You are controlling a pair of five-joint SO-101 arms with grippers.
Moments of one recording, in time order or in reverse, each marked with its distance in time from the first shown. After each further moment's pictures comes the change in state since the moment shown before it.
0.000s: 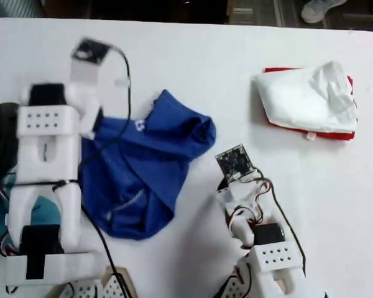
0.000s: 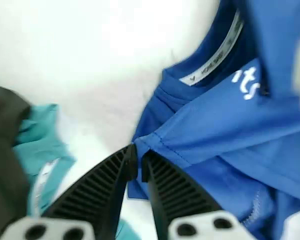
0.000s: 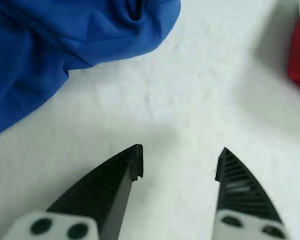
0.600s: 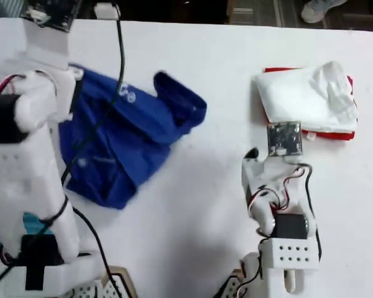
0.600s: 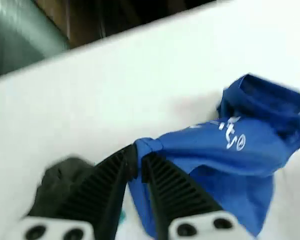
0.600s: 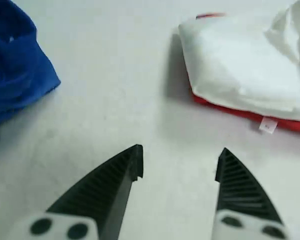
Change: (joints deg) left arm 3.7 -3.8 -39.5 11.0 0.1; right arm 11.3 0.1 -21.4 10.5 -12.3
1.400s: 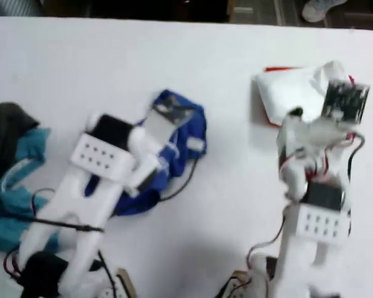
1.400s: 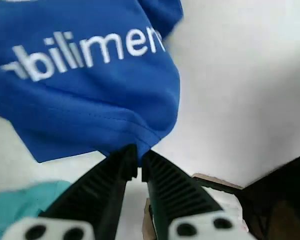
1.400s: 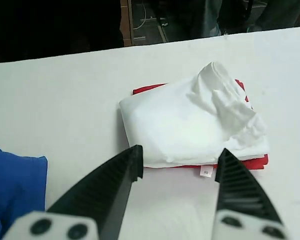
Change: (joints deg) left arm 22.9 -9.0 64.4 -2.2 1.6; right arm 11.3 24.3 -28.6 0.1 -6.7
